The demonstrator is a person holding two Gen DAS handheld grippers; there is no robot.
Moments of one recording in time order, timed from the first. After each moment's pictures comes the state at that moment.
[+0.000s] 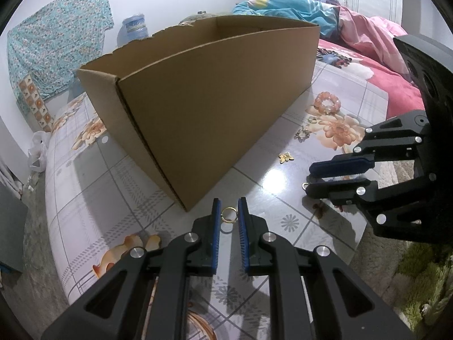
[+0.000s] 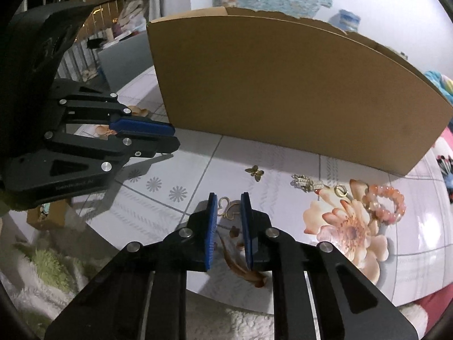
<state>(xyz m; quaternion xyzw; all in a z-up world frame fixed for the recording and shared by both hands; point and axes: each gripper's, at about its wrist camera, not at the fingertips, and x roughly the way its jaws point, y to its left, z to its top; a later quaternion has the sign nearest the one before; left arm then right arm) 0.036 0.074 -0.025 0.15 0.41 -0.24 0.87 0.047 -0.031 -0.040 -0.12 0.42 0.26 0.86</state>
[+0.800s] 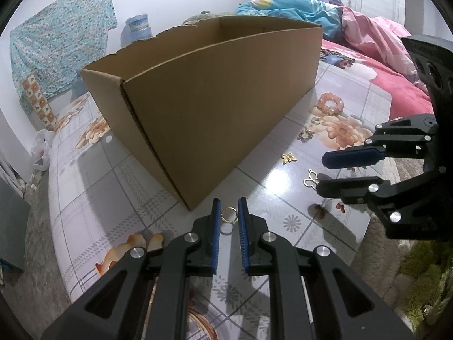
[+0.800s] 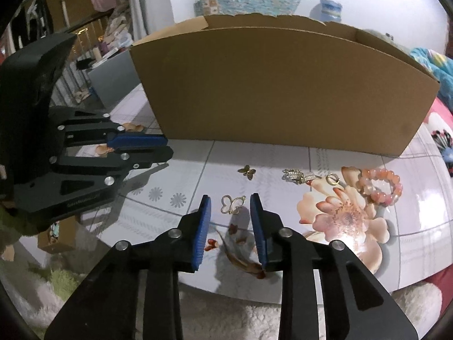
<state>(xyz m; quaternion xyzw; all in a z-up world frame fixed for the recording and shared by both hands) 0.036 0.075 -0.024 0.15 0.41 -0.23 0.87 0.047 -0.061 -0.028 -0.06 0.43 0.23 0.87</state>
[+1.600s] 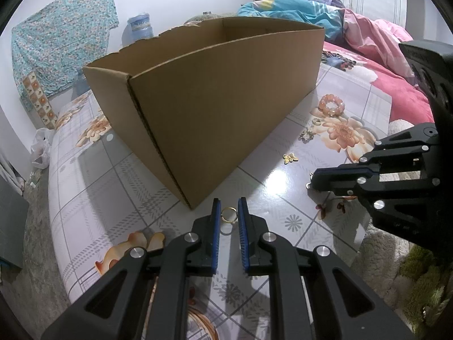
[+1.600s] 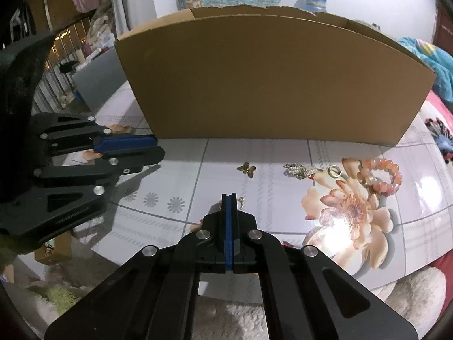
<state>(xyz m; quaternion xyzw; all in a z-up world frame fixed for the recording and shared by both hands) 0.034 0.075 -0.025 0.15 0.40 -0.23 0.87 0.044 -0.045 -0.030 -0.05 0.45 0.20 0.87</state>
